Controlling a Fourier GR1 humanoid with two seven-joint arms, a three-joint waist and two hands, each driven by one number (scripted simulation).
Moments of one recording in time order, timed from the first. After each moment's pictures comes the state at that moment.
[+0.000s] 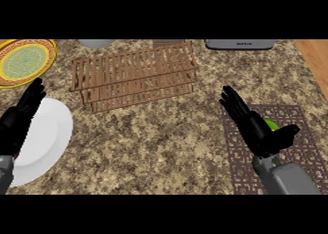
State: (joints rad) left arm -0.14 0.59 -0.13 -1.38 0.25 0.14 -0.06; right arm -0.21 -0.30 0.32 -1.40 -0.39 0.01 -0.11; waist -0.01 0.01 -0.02
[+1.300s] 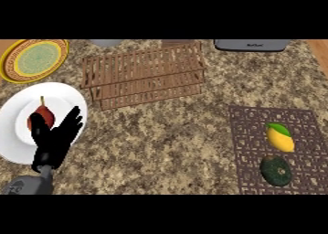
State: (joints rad) left arm -0.10 0.37 -0.17 -1.28 0.38 0.15 0.20; right arm -0.37 -1.02 0.12 -0.77 -0.09 0.58 -0.67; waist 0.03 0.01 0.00
